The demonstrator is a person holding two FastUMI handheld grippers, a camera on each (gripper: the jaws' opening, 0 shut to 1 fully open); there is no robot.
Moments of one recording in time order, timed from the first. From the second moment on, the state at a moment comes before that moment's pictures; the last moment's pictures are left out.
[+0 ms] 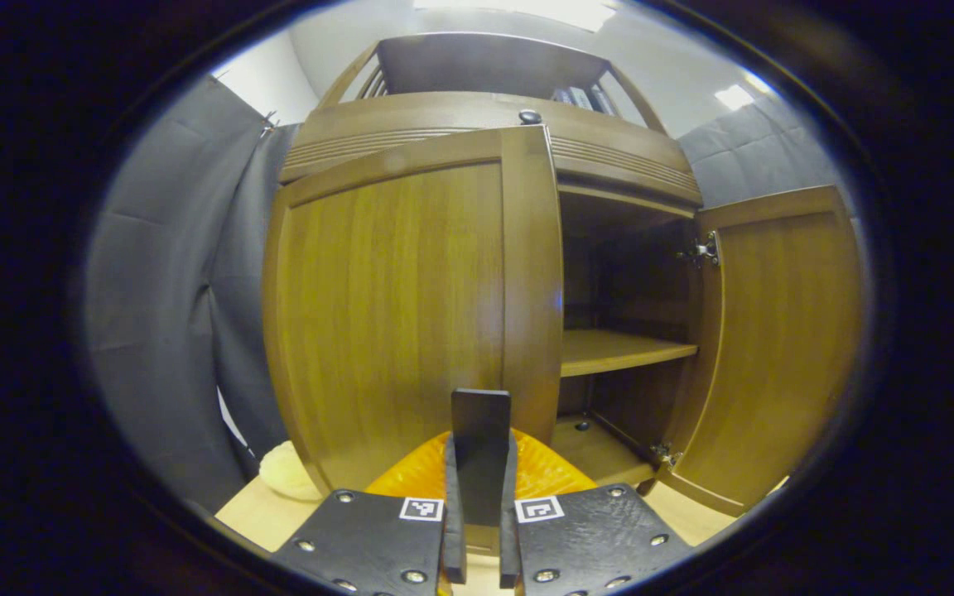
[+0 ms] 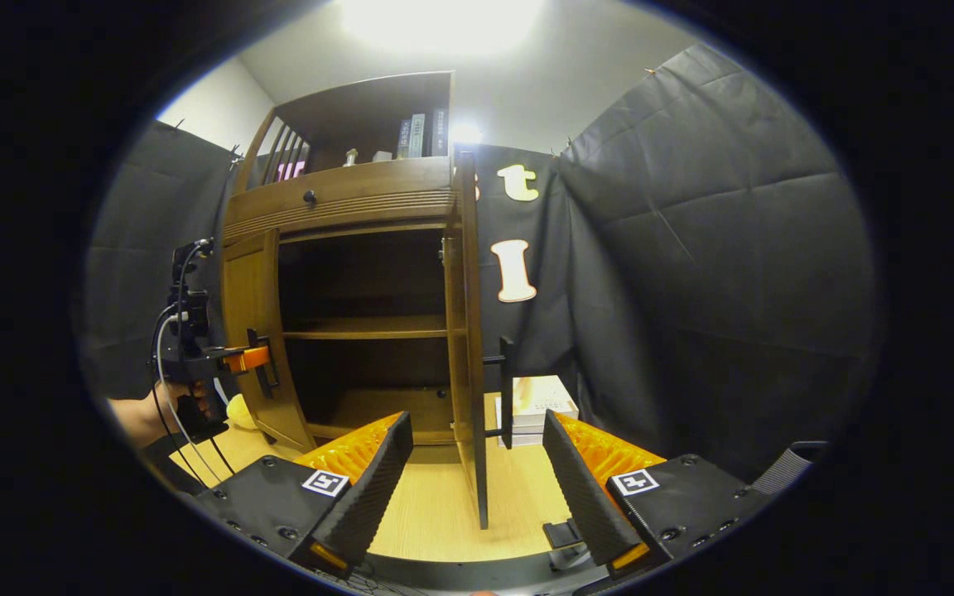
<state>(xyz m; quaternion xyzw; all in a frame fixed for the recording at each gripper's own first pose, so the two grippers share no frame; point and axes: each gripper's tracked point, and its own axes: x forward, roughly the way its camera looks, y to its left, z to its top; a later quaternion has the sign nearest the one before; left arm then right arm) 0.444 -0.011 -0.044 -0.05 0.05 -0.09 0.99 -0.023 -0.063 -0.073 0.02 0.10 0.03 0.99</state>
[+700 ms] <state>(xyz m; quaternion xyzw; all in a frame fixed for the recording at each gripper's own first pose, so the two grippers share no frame) 0.378 0.048 -0.041 -0.05 0.06 -0.07 1.00 -0.013 -0.013 -0.065 0.02 0.09 0.09 0.99</state>
